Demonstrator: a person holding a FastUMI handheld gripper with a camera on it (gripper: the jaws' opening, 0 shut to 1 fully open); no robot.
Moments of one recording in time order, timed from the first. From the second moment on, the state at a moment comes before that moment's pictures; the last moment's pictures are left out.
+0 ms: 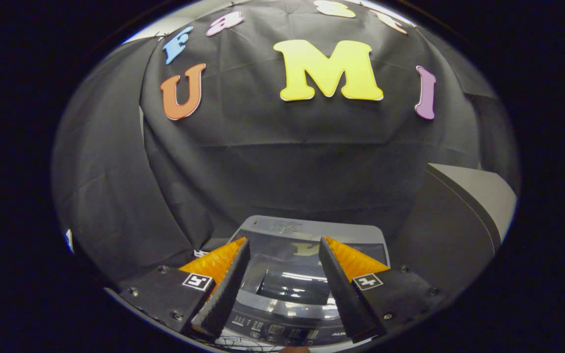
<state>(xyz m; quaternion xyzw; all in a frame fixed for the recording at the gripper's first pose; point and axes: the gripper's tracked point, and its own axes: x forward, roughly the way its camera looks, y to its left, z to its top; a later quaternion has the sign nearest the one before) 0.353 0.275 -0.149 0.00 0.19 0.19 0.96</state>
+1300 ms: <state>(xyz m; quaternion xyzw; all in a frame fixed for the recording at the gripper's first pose) 0.094 -0.083 -0.050 0.04 0.07 0.09 0.99</state>
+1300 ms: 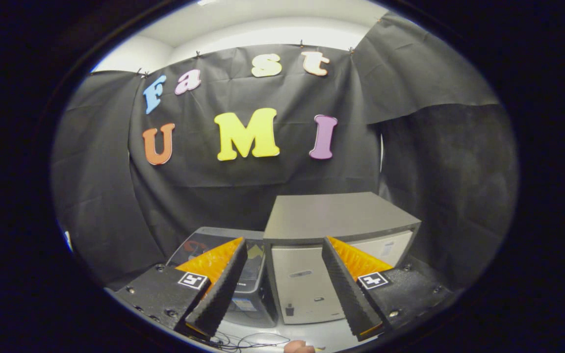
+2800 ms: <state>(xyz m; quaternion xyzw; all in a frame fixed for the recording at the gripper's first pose) 0.004 -0.199 -0.046 0.02 0.02 0.09 1.00</state>
